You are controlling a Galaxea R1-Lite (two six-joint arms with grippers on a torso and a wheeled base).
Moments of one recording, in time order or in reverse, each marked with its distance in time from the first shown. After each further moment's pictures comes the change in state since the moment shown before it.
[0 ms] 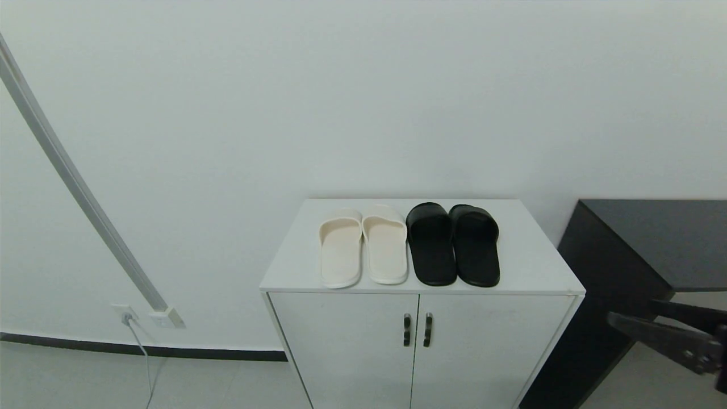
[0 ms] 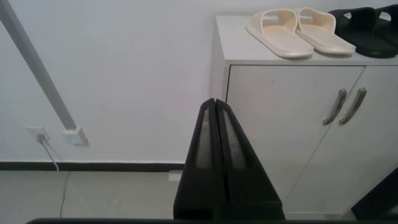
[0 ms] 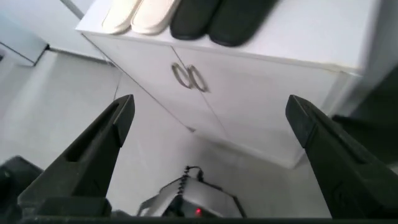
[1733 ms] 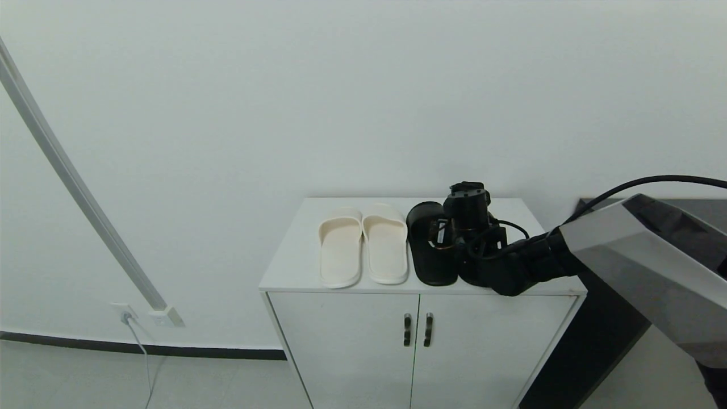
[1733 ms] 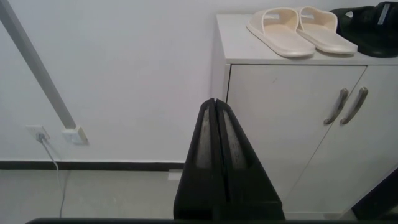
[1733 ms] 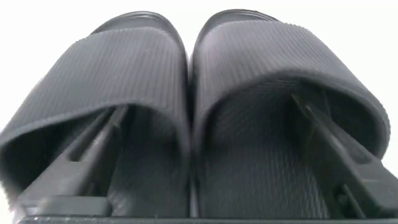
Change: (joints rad) left arm 0.000 0.000 0.000 0.000 0.000 0.000; right arm 0.103 1.264 -1.022 -0.326 -0.680 0.015
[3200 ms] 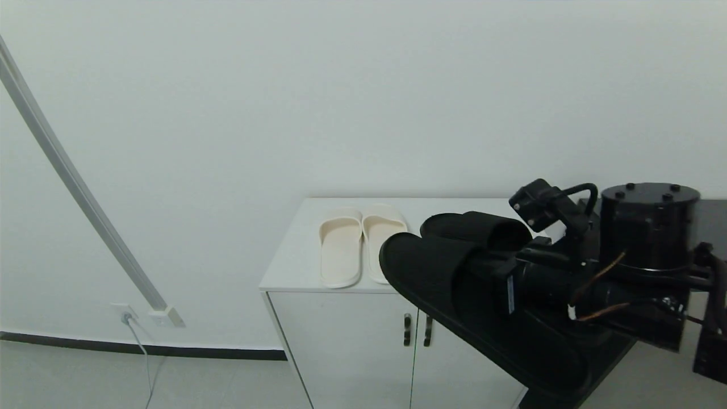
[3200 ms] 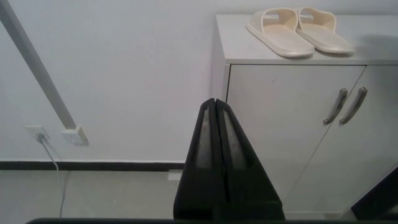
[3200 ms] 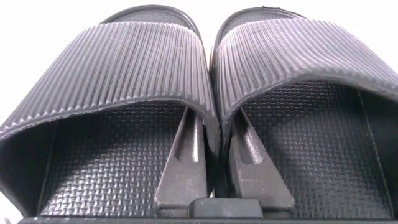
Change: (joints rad) left arm 0.000 0.000 0.000 0.000 0.000 0.000; right arm 0.131 -0.745 0.774 -0.088 0.678 -0.265
